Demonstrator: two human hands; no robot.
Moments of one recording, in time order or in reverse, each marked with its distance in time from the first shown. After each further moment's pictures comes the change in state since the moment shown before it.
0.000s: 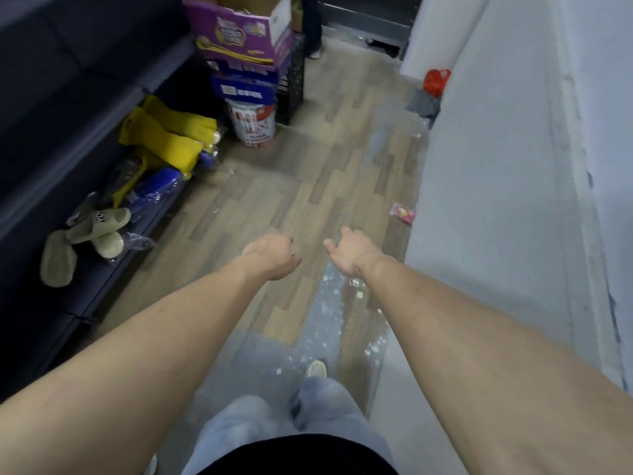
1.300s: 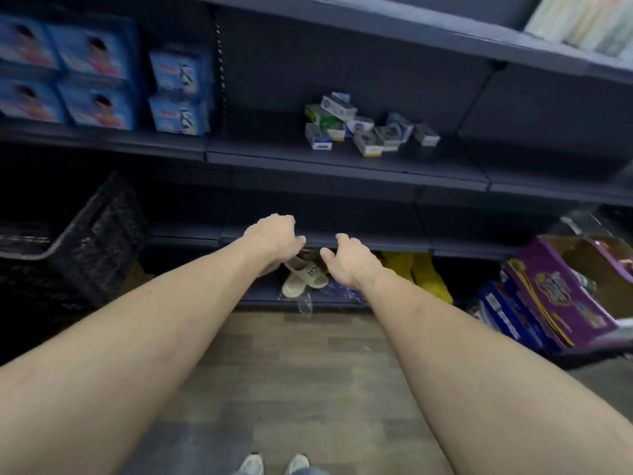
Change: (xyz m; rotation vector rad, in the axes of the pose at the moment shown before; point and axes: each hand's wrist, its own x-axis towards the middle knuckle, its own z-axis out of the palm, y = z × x) left_hand -0.026 -0.382 -0.226 -0.536 0.570 -1.006; right_hand 0.095 -0.553 -0.031 -0.542 -0.115 -1.121
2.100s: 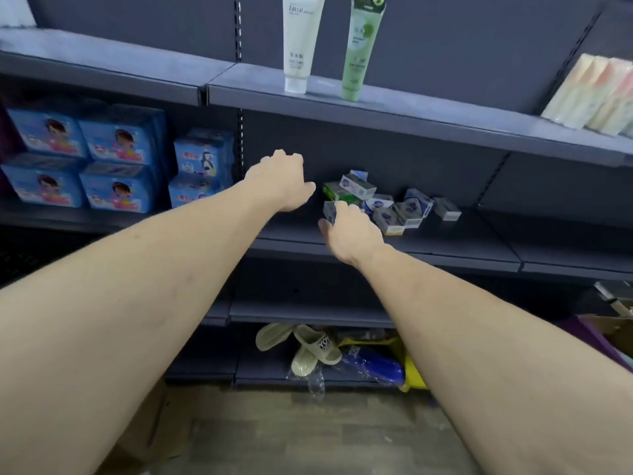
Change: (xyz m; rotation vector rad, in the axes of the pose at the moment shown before) left_hand 0.131 -0.008 -0.204 0.103 0.379 0.060; right_hand 0.145 -0.117 -0.130 -0.068 0.364 -0.196
